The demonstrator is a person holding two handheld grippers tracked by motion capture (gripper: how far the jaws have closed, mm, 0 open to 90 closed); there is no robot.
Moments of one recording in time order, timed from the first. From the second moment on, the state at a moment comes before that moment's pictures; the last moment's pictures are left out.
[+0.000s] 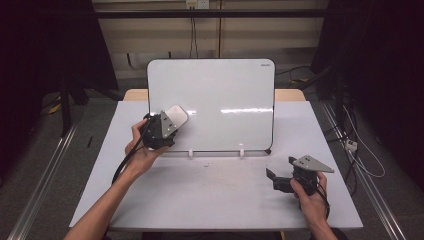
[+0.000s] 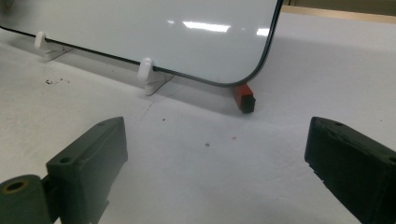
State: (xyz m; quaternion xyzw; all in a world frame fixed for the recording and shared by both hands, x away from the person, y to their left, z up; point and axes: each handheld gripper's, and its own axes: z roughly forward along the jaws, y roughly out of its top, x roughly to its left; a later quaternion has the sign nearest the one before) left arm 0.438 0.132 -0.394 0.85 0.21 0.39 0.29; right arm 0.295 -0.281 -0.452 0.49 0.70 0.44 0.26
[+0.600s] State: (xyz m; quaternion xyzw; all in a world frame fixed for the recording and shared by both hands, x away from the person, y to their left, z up) left arm 0.419 0.119 -0.413 0.85 0.22 0.39 0.28; right arm 0.295 -0.281 -0.451 0.49 0.70 0.44 0.26
